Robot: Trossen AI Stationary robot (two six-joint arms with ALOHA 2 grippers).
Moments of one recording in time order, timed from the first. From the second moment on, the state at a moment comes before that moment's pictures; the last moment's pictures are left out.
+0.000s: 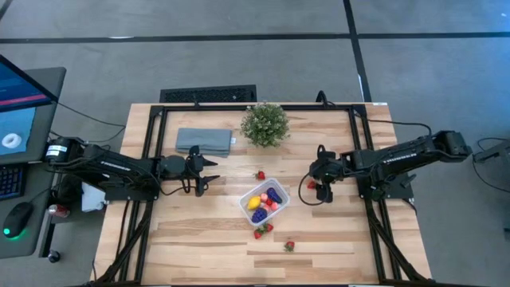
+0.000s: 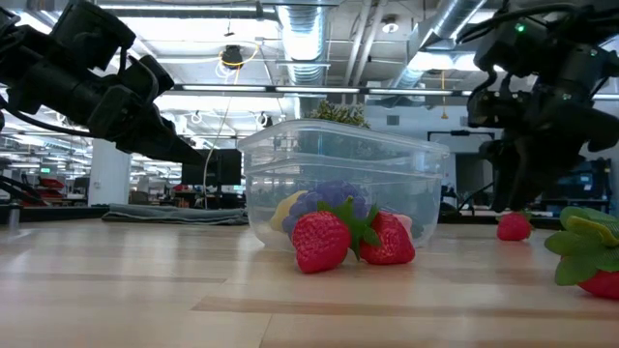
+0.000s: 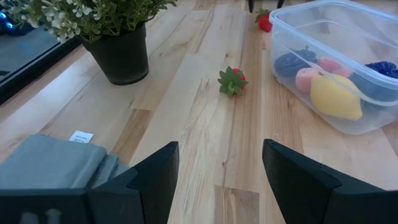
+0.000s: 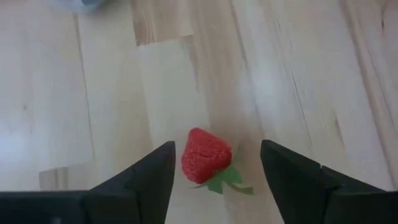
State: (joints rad) left arm 0.01 1.02 0.13 0.50 -0.19 -0.05; right arm 0.04 1.12 0.46 -0.44 0.02 0.17
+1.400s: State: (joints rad) left arm 0.01 1.02 0.13 0.50 -0.19 -0.05; right arm 0.04 1.28 0.46 -0.39 0.00 0.16
